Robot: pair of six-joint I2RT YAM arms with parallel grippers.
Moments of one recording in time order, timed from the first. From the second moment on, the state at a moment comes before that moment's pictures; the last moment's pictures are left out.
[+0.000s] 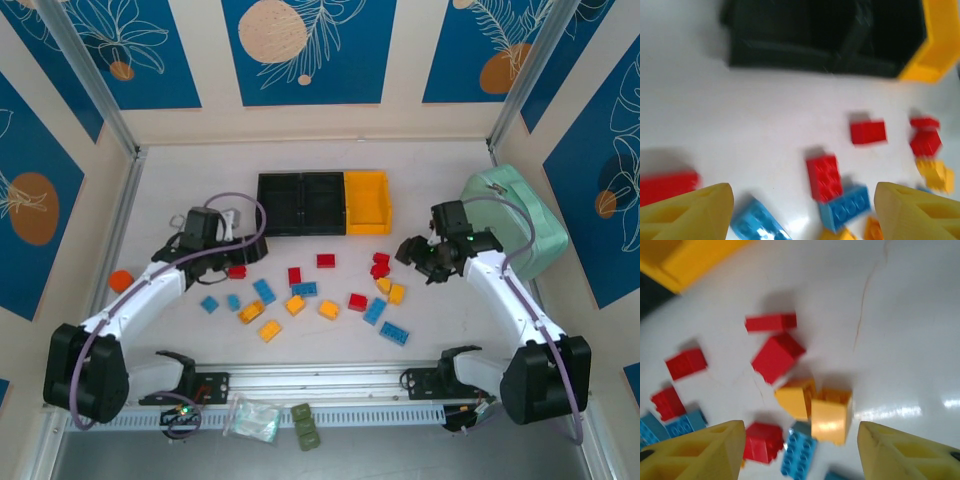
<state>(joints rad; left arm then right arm) -0.35 1.18 0.75 -0.40 0.35 -0.50 0.19 1.15 0.87 -0.90 -0.19 0.65</state>
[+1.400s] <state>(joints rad) -0.78 1.29 0.72 -0.38 0.24 -0.63 0.40 1.40 0.76 -0.84 -0.09 0.74</state>
